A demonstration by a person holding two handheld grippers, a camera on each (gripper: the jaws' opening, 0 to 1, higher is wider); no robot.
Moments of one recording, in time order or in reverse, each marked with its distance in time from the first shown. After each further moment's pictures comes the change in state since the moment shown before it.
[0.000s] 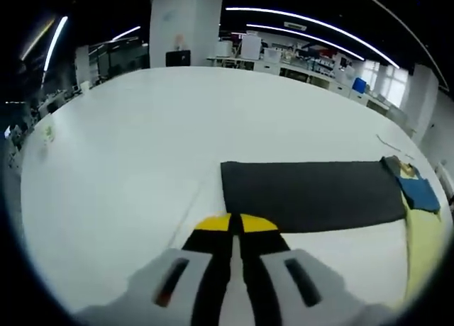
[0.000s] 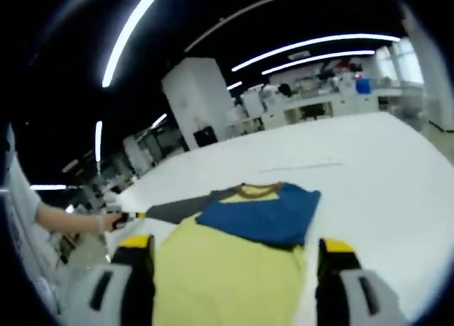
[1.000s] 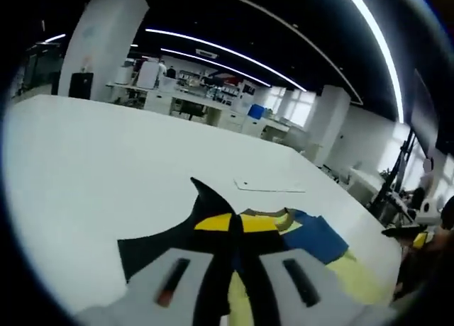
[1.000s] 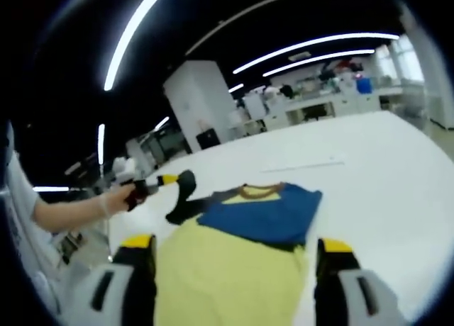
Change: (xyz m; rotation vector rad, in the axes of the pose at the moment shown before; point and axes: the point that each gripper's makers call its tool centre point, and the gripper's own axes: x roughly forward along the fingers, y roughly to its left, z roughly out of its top) left arm -0.040 -0.330 0.075 0.050 -0.153 -0.680; right arm -0.002 -0.006 -0.009 -0.071 0.035 0.006
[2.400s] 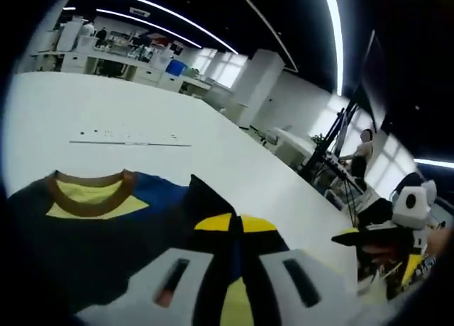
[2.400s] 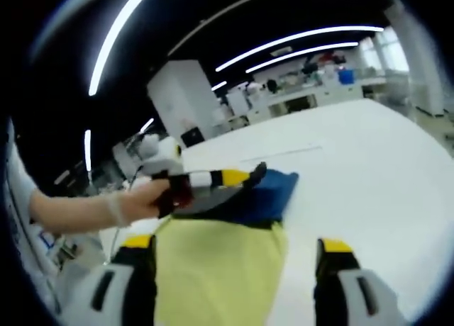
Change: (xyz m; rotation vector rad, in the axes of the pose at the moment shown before) left arm 0.116 -0.231 -0.117 0.017 0.268 -0.429; right arm -0.025 -0.024 -0.027 0.062 0.015 -0.083
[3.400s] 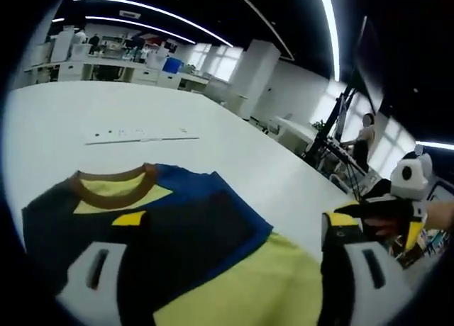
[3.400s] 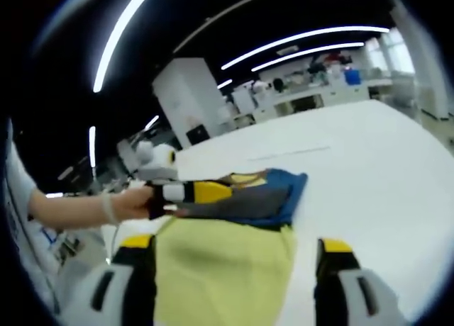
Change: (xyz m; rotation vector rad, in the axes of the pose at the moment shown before) left arm -0.047 0.023 -0.003 0.101 0.035 0.029; right arm 0.013 0.012 0.003 -0.031 0.012 0.038
